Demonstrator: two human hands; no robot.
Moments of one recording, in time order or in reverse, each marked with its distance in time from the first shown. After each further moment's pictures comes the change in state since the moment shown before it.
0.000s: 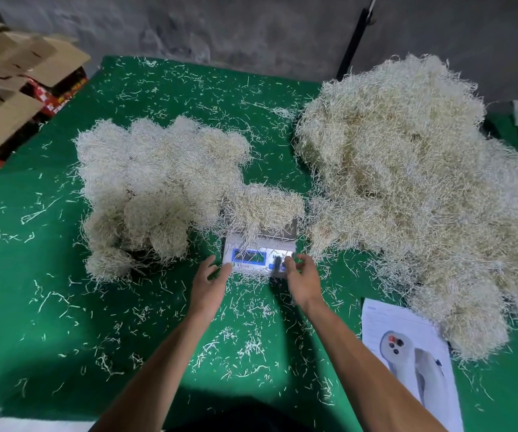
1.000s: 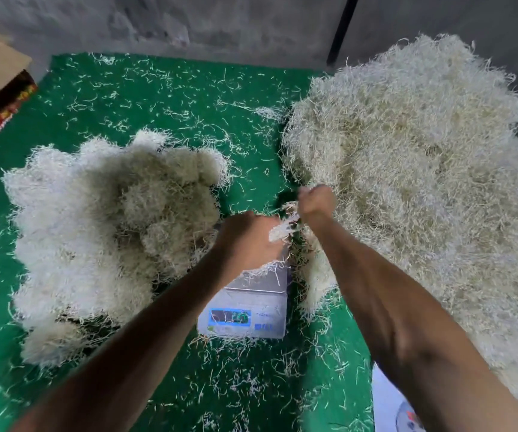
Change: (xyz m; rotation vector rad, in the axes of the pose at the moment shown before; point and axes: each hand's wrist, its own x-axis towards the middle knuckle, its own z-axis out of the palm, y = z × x) left_hand 0.155 0.183 0.110 1.005 -0.080 0.914; right_hand 0.267 -0.143 -0.050 -0.276 0.224 -0.019
